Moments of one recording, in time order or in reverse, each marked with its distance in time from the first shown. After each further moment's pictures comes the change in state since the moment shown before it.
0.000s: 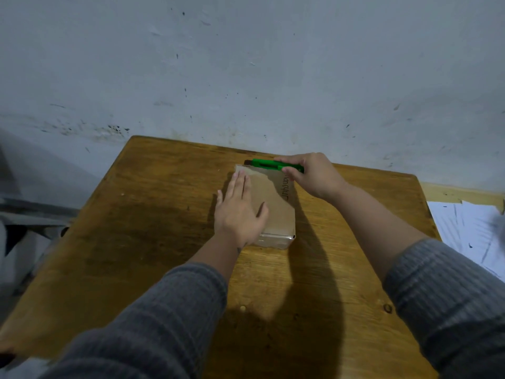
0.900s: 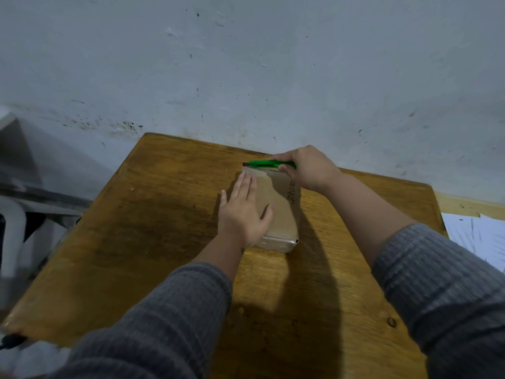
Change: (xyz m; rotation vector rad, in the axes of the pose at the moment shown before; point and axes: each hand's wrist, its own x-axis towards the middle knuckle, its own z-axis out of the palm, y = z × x) left_hand -0.001 0.002 -0.002 0.007 0.004 -0.025; right_hand 0.032 -0.009 0.000 -0.254 -0.121 -0.101
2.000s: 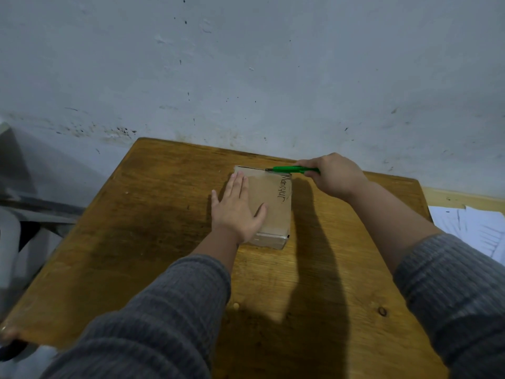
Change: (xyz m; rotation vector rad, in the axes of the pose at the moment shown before) left_hand -0.001 0.004 -0.003 0.081 -0.048 -0.006; right_hand -0.044 0.046 -0.010 -0.164 0.008 0.145
